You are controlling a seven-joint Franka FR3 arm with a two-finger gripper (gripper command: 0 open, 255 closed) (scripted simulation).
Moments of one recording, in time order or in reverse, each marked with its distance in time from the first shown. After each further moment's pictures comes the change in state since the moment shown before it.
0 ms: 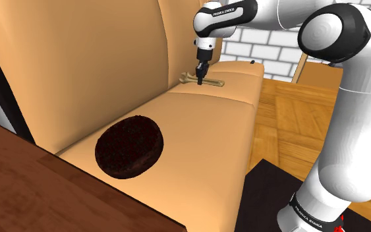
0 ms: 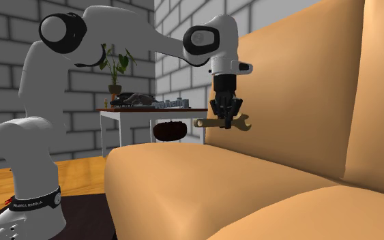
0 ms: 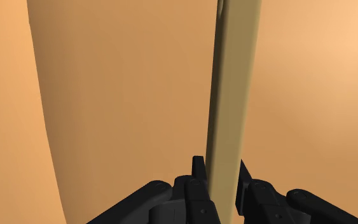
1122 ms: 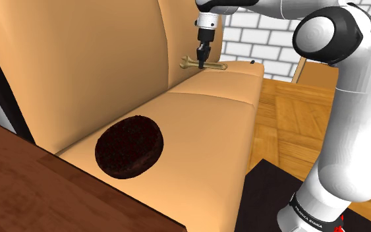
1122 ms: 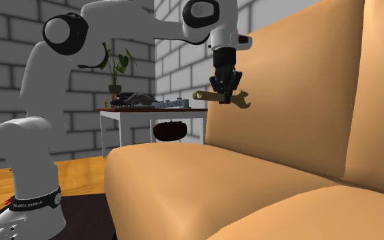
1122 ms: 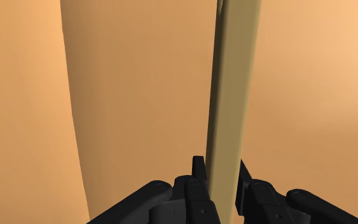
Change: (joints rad) arm -0.005 0.032 0.000 0.259 0.005 -0.227 0.011
